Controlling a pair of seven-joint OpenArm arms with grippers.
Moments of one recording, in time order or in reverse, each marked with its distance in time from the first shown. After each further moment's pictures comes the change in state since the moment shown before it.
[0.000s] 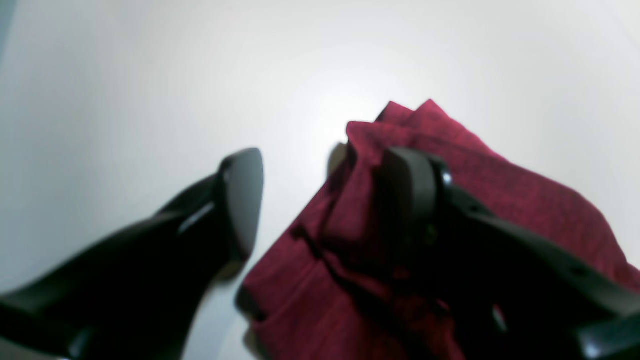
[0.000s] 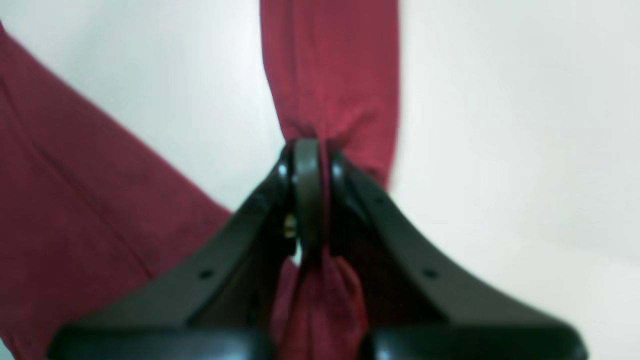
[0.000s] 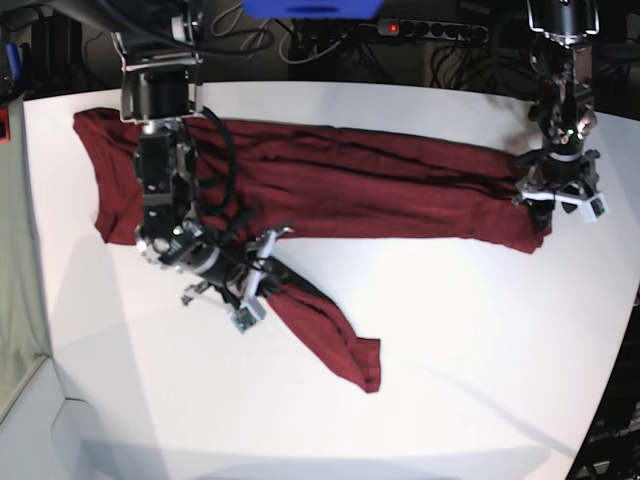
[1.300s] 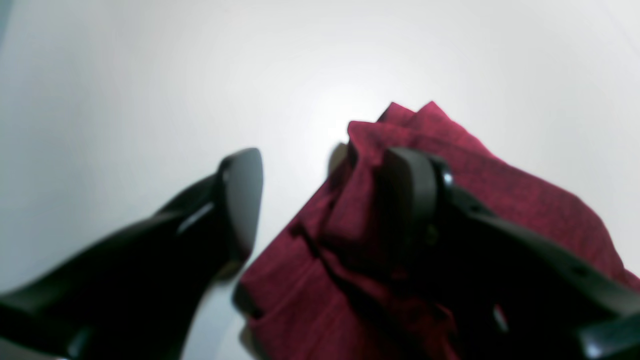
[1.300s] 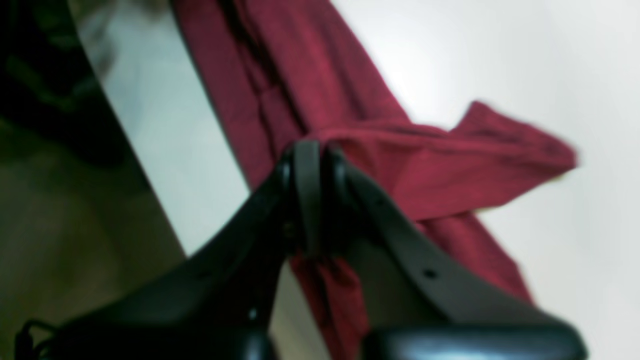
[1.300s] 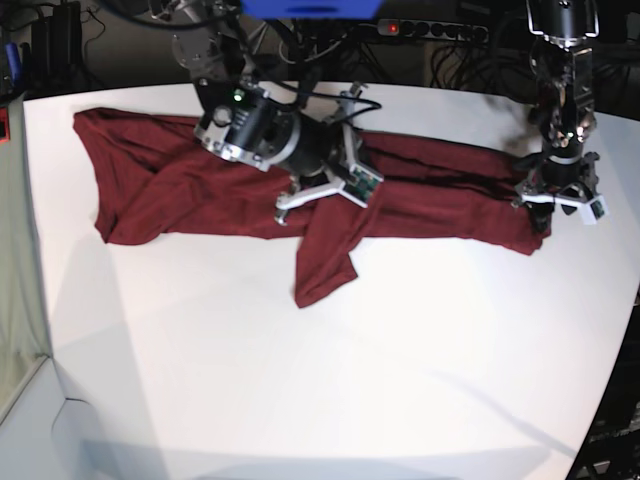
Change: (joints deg) left arm -0.7 0.1 0.0 -0.1 0.0 0.1 0.4; right arm -21.7 -2.1 -23.3 30.4 -0.2 3.5 -13.0
